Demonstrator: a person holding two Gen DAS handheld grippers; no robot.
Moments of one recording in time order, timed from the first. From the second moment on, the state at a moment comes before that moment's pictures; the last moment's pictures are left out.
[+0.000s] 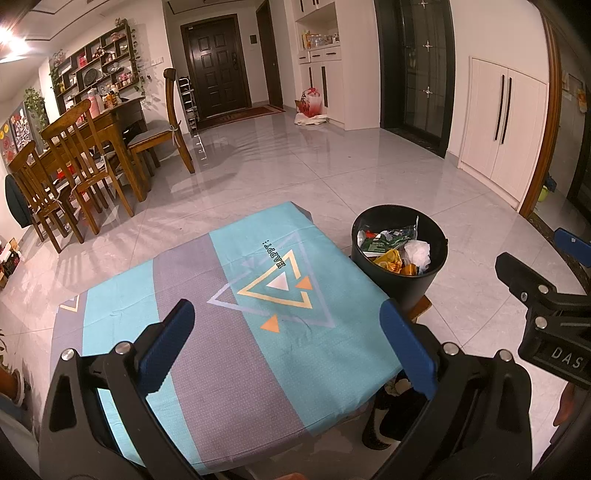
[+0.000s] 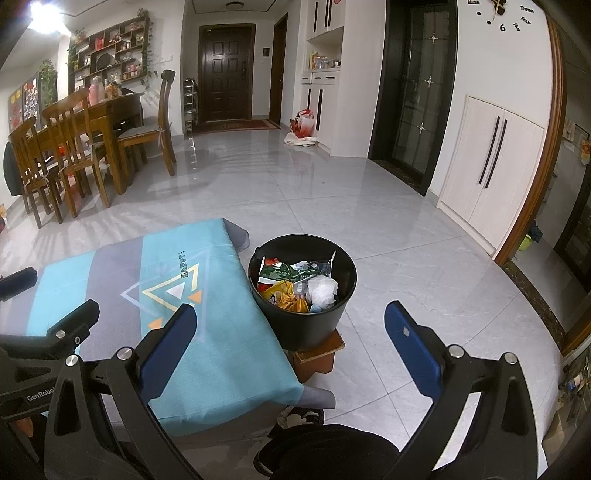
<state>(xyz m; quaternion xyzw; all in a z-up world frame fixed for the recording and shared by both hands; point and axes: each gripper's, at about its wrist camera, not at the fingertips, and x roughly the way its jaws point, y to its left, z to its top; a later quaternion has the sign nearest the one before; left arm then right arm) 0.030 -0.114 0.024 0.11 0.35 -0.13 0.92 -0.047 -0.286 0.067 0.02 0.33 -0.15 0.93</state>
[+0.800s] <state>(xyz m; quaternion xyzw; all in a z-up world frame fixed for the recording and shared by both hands) 0.030 -0.113 0.024 0.11 0.35 -0.13 0.92 -0.046 -0.287 0.066 0.02 0.33 -0.14 0.93</state>
